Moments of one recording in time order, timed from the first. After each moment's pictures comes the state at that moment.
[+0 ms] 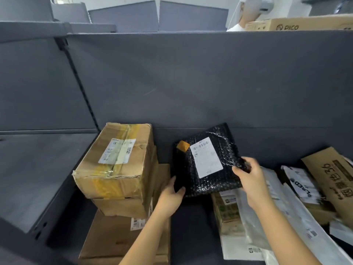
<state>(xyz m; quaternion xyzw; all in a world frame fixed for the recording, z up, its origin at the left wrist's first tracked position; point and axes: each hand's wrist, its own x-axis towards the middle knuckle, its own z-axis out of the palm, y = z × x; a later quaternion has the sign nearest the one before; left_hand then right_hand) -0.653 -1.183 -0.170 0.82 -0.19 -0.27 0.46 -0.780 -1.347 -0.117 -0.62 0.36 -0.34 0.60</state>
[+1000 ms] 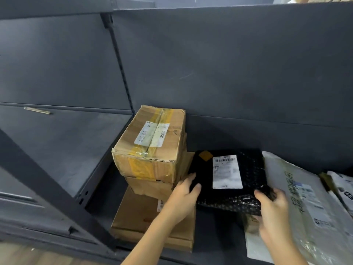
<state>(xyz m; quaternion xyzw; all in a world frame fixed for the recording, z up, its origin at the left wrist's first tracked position) -0.658 -1.121 -0.165 0.84 -0.25 -0.24 0.43 -0.784 -1.275 -0.152 -0.47 0.43 -0.31 0.70</state>
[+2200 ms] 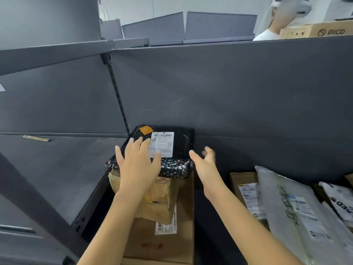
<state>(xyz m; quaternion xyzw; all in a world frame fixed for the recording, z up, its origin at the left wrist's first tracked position) -0.595 -1.089 -0.043 0.94 -0.20 0.15 0.22 -0.658 -1.234 -0.074 -0.63 0.27 -0.20 0.70</state>
